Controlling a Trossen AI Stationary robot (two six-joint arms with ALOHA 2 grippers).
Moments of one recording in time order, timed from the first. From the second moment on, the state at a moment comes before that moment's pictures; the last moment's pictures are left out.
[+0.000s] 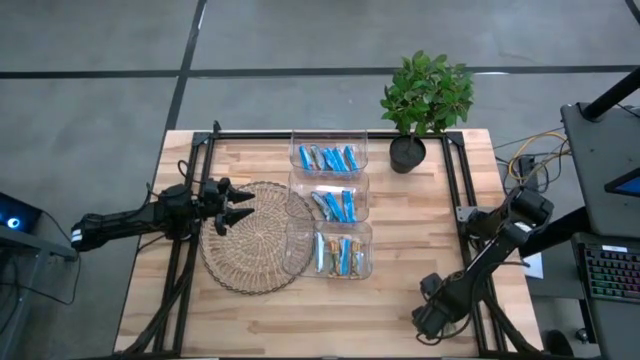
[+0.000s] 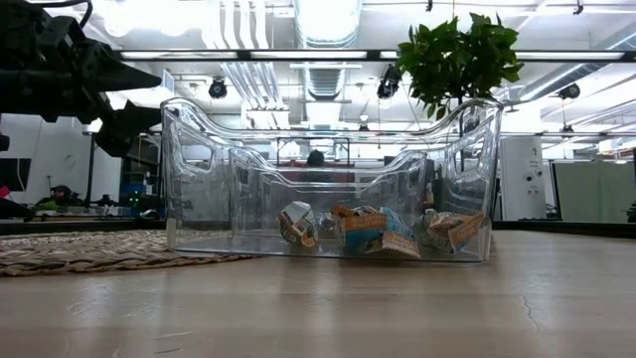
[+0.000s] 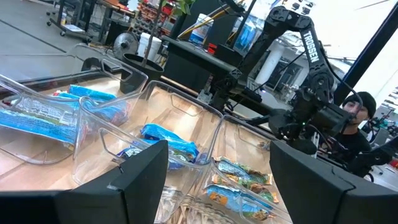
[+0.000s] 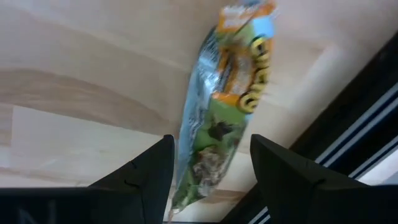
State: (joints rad) left arm 0.20 0.08 0.01 0.03 0.07 -0.43; right arm 0.90 1.72 0.98 -0.88 -0.37 2.04
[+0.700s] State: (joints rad) left arm 0.20 0.08 0.01 0.03 0.07 -0.43; right arm 0.90 1.74 0.98 -0.85 -0.43 2.02
